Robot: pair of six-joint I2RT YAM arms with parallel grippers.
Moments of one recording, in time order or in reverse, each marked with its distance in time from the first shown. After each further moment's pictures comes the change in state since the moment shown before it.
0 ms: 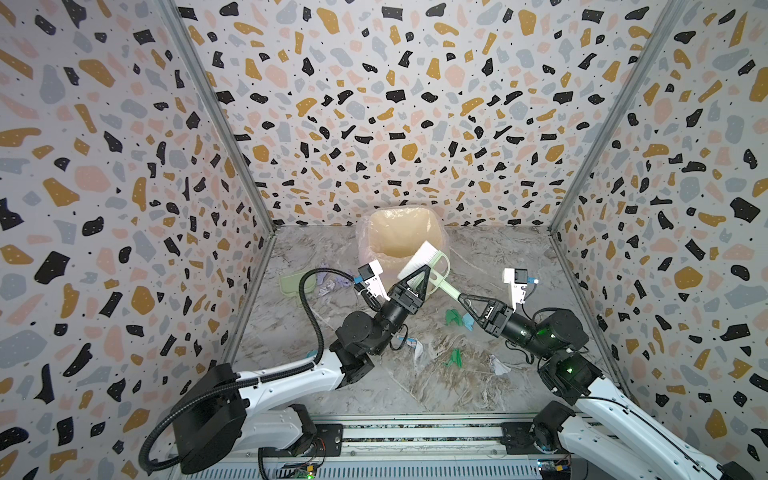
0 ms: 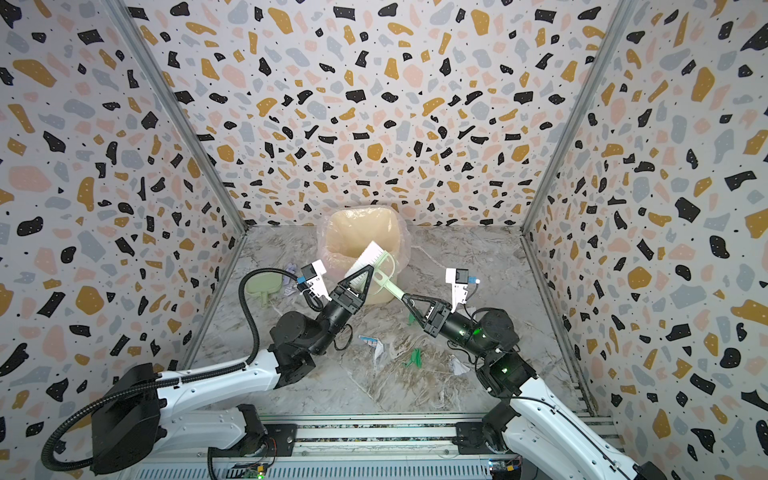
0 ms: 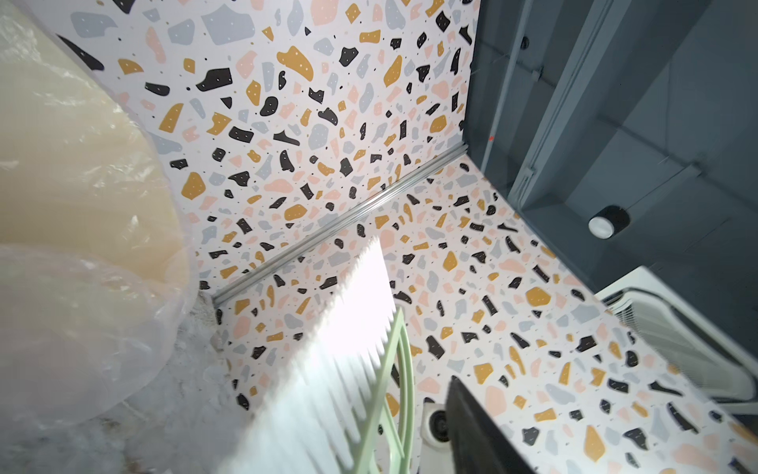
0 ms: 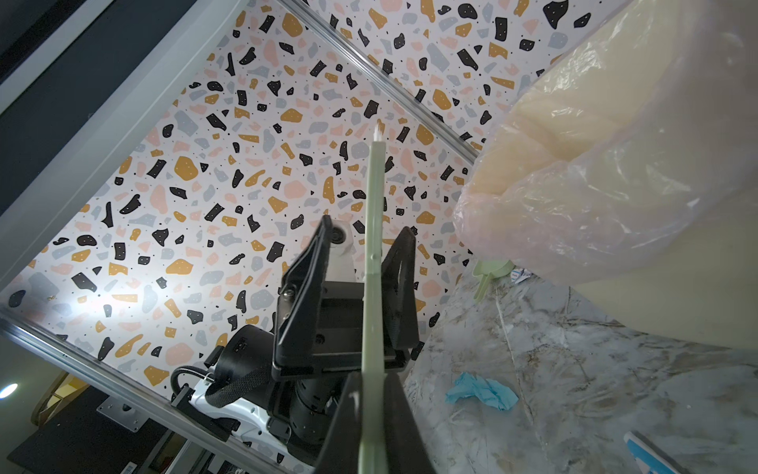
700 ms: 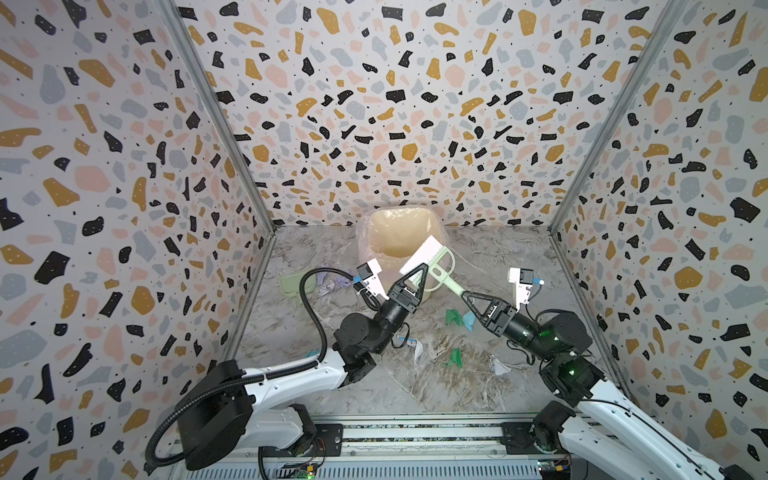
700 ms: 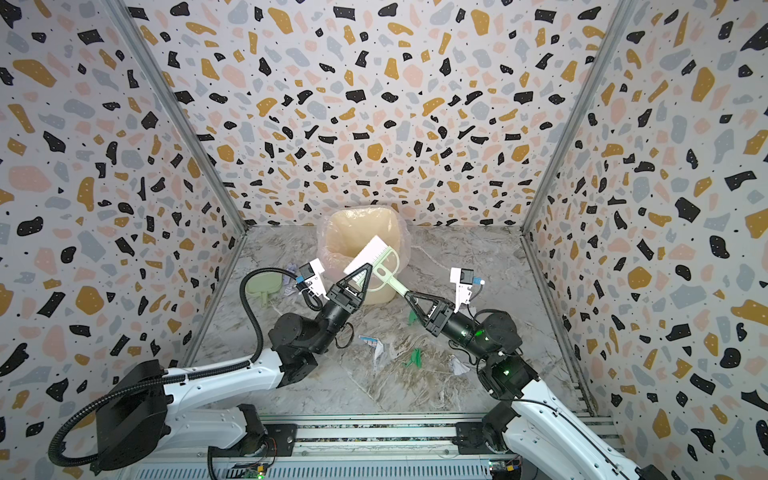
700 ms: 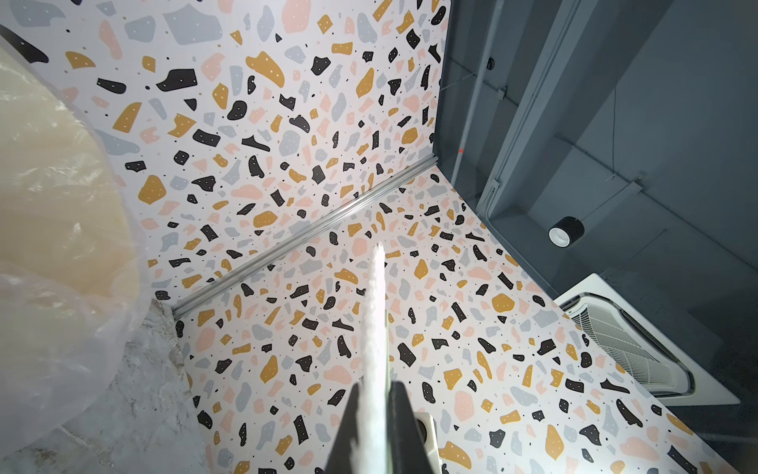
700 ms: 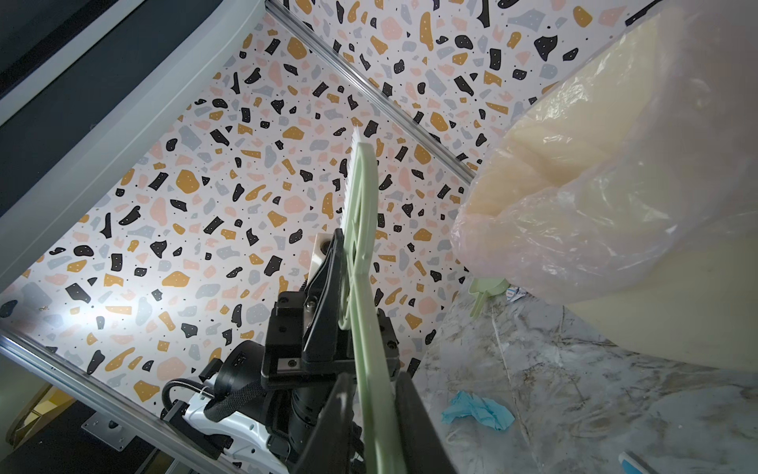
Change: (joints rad) left arm 0.000 0.048 0.000 0.156 0.026 -0.048; right arm 0.020 -0.014 -0.007 0.040 0.047 -0.006
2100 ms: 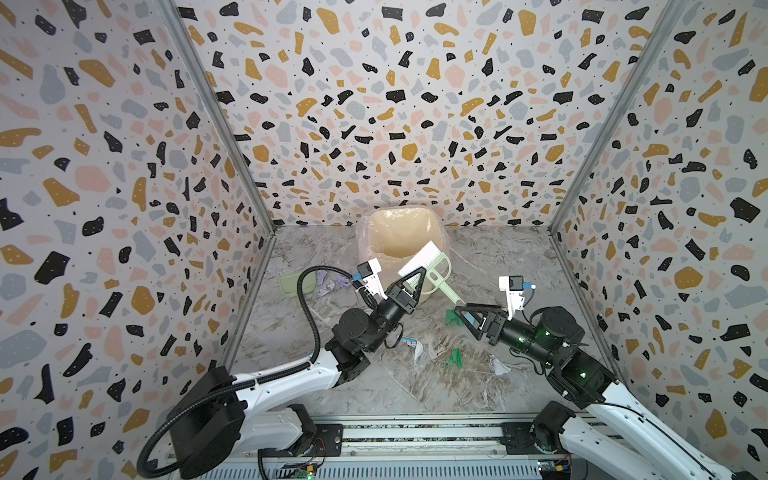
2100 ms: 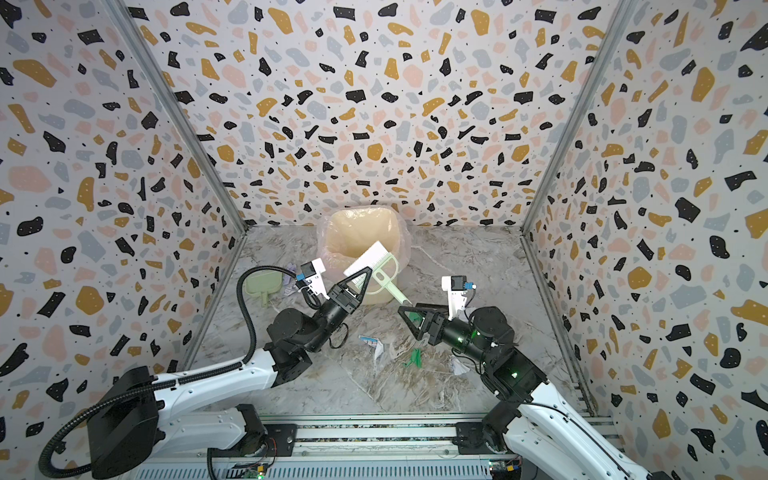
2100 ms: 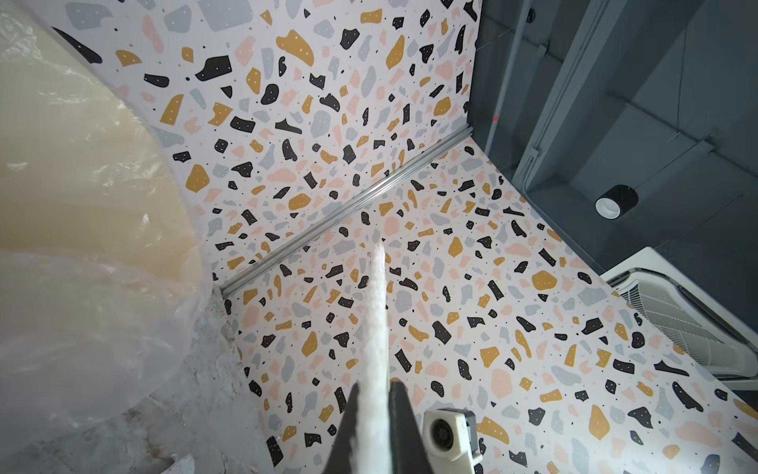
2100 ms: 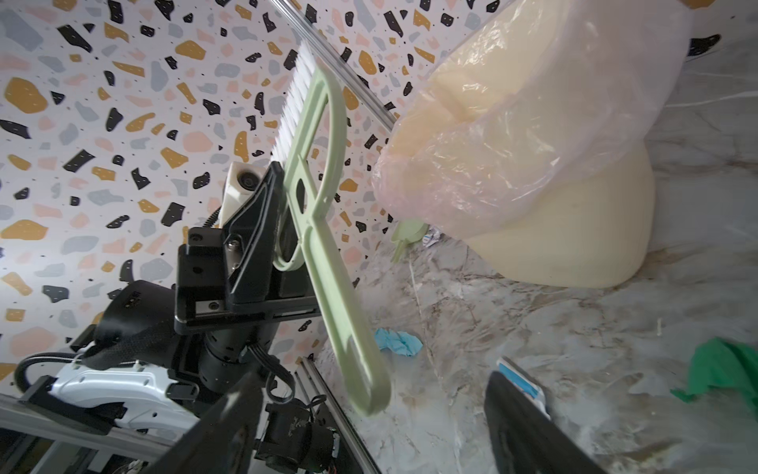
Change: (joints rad) left arm 0.040 -0.031 -0.013 -0.118 0.056 0.021; right arm 0.041 -0.019 0.063 -0.341 0.037 -0.182
